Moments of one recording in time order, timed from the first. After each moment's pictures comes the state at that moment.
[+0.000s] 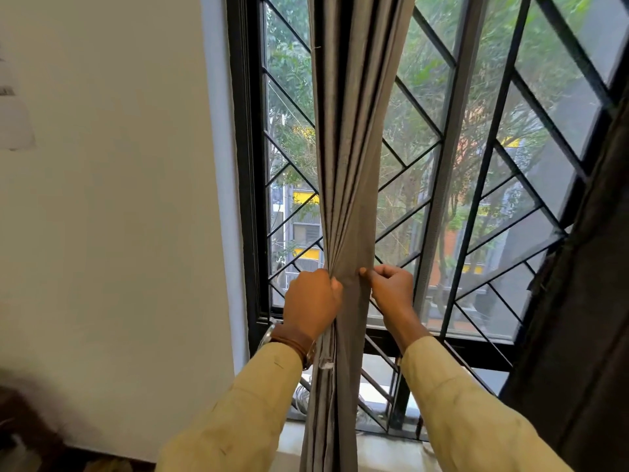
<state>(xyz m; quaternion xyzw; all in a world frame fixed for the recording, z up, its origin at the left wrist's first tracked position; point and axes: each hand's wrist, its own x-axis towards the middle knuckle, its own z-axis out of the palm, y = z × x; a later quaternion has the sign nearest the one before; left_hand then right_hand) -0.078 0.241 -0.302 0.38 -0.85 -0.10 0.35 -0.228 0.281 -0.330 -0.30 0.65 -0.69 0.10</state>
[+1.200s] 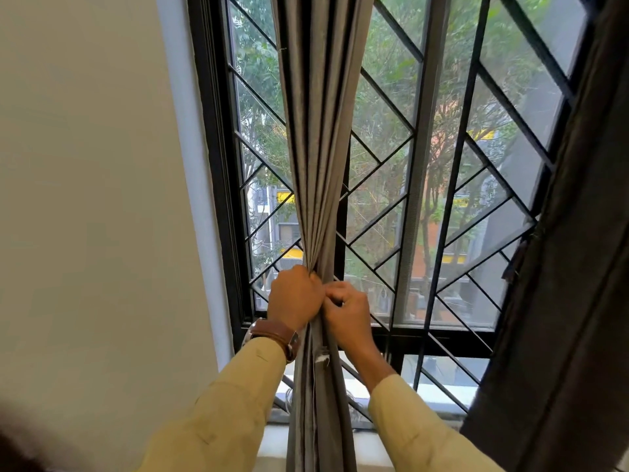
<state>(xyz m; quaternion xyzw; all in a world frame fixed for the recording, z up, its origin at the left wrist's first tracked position) -0.100 0.225 -0.304 0.38 -0.84 -0.17 0.36 -0.176 0.295 -0.355 -0.44 0.61 -0.65 0.05</state>
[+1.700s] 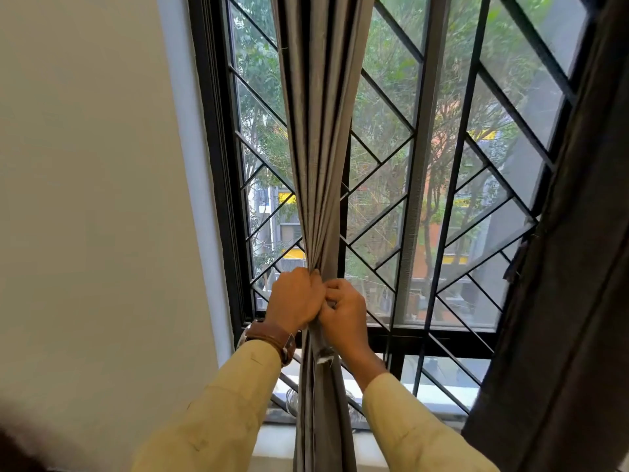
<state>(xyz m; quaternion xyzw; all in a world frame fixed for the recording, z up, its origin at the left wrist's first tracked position) -0.098 0.225 -0.304 0.35 -0.85 -0.19 0.35 -0.171 0.289 -0.357 -0.43 0.64 -0.64 0.02</state>
